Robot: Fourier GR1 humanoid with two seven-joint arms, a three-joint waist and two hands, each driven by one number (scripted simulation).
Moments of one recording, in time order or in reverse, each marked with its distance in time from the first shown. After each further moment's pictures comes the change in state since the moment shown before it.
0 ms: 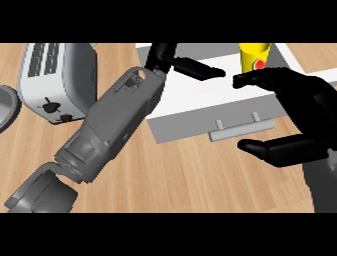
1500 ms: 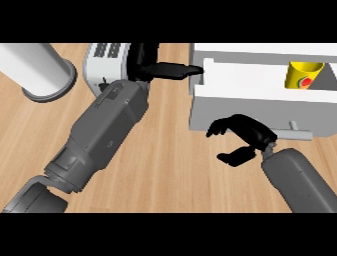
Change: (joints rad) left arm 0.159 0.033 0.082 -0.115 0.198 -0.033 -0.236; right arm -0.024 -0.105 0.362 0.654 0.753 -0.043 -0.211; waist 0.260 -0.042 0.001
